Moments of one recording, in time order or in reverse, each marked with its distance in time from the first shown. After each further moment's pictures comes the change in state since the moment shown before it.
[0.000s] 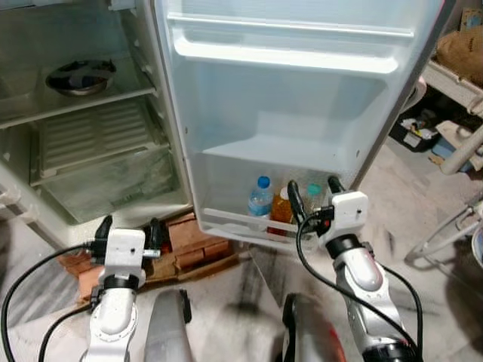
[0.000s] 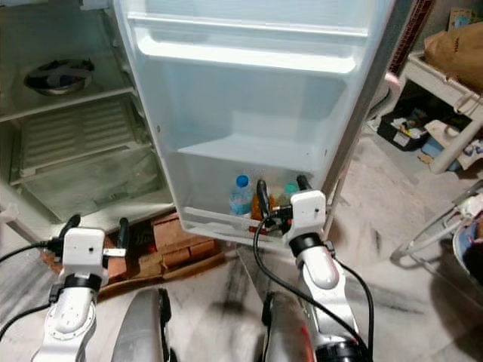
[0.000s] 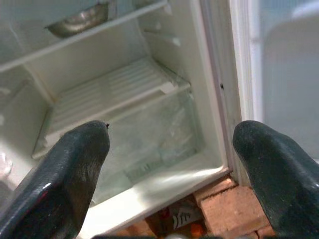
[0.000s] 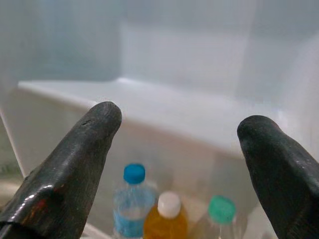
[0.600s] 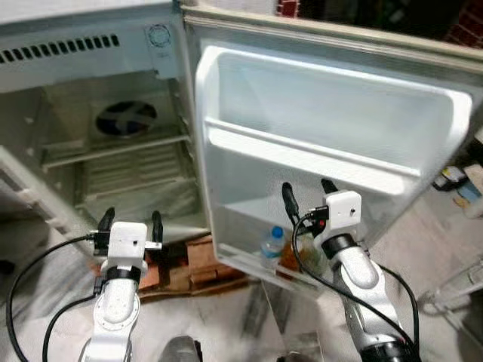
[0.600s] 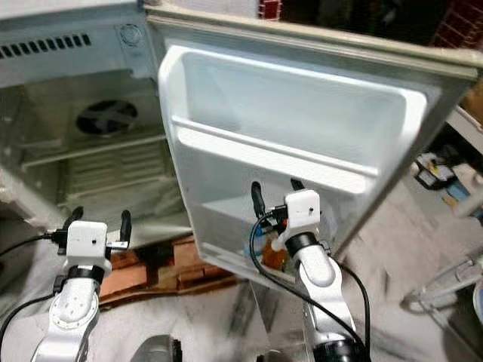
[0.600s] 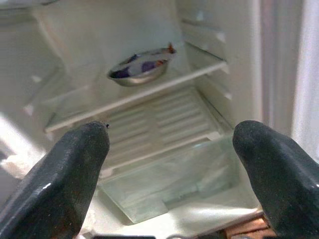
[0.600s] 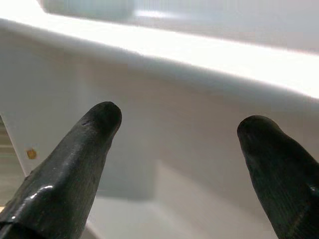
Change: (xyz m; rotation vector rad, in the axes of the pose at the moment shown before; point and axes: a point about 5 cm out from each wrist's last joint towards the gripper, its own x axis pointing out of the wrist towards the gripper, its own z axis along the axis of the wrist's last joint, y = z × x) left arm 0.009 -0.002 0.002 0.000 -0.023 0.000; right arm 0.002 0.005 0.000 -0.001 0.011 0.039
